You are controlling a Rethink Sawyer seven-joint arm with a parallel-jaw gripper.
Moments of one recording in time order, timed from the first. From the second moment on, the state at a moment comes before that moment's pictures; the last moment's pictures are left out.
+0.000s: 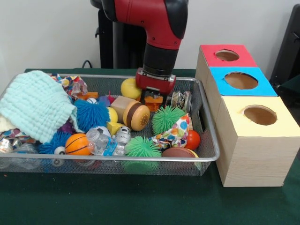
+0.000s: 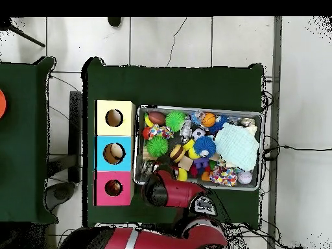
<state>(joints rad) -0.13 -0.39 -0.15 1.92 -0.08 -0.18 1.88</state>
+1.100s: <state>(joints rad) -0.02 -0.30 -0.31 1.86 -0.06 -0.28 1.88</state>
